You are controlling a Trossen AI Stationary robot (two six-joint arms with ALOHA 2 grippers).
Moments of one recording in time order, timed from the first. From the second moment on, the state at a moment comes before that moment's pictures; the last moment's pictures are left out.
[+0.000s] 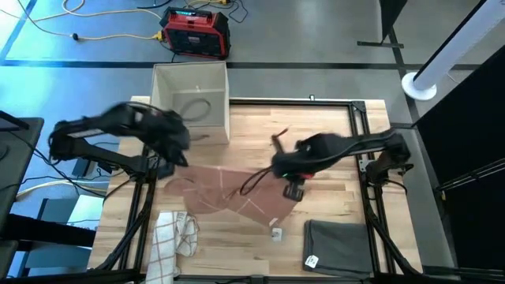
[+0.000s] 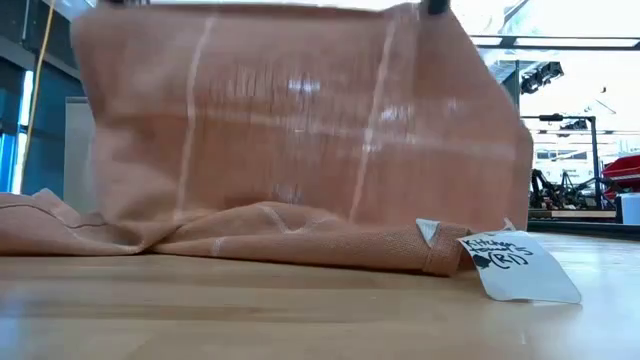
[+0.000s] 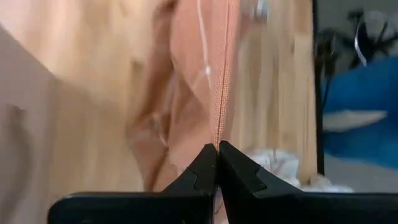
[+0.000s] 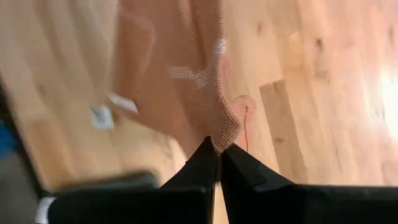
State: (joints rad) left arm 0.09 1.05 1.27 -1.32 0.26 -0.09; right arm 0.21 1.82 1.95 -1.54 0.09 0.45
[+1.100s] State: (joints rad) left arm -0.07 1.01 0.83 -1.04 0.44 -0.17; right arm 0.50 1.80 1.38 -0.85 -0.26 0.82
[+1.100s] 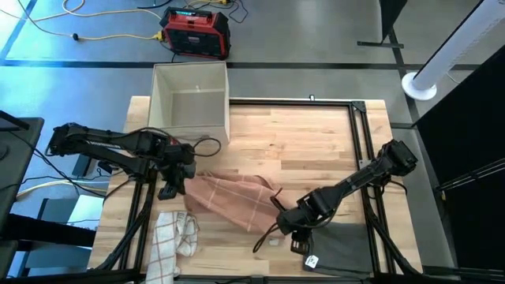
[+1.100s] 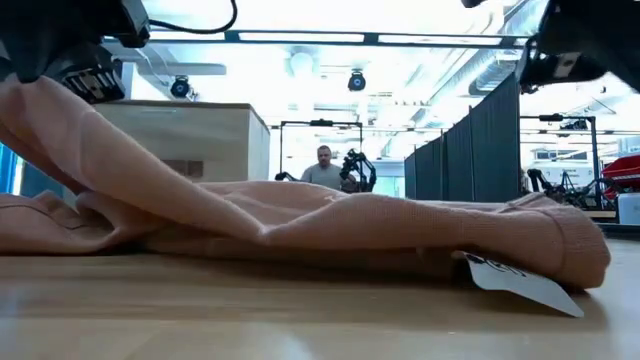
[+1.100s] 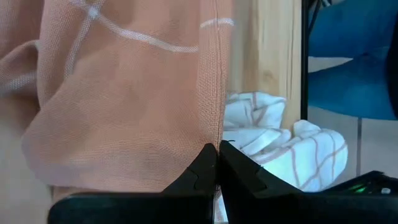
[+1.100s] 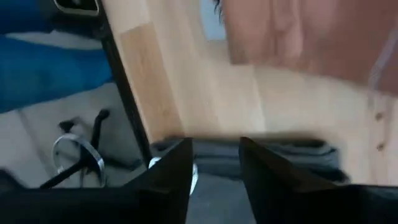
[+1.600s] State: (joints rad) left arm -0.07 1.06 0.83 -1.02 0.49 -0.16; right arm 0.45 1.82 1.15 -0.49 -0.12 1.12
